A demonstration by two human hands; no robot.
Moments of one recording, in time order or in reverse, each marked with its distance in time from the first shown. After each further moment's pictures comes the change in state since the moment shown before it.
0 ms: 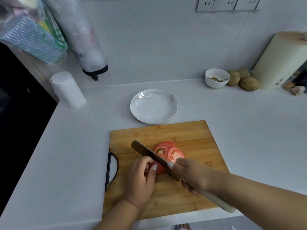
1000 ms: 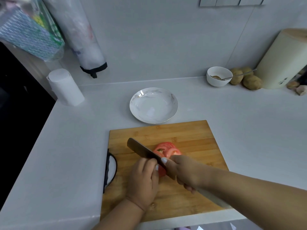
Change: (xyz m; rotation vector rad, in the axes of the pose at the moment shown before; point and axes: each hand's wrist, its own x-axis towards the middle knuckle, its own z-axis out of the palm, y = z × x) left_hand 0.008 0.008 0.006 0.165 -0.045 0.125; right_hand 0.012 -0.016 -0.003 -0.087 0.032 -0.040
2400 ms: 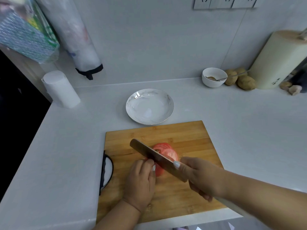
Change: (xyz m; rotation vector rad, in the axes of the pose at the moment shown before) left_hand -0.001 -0.003 0.005 0.024 0.036 0.026; right_hand -0.038 0.017 -0.016 0.073 0.024 0.008
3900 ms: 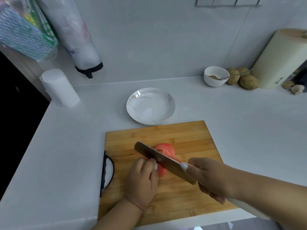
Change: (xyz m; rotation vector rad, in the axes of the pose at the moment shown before) left_hand 0.008 -0.004 0.000 -0.039 0.028 0.058; right_hand -0.010 -0.008 -0.013 -0.053 -0.035 0.072
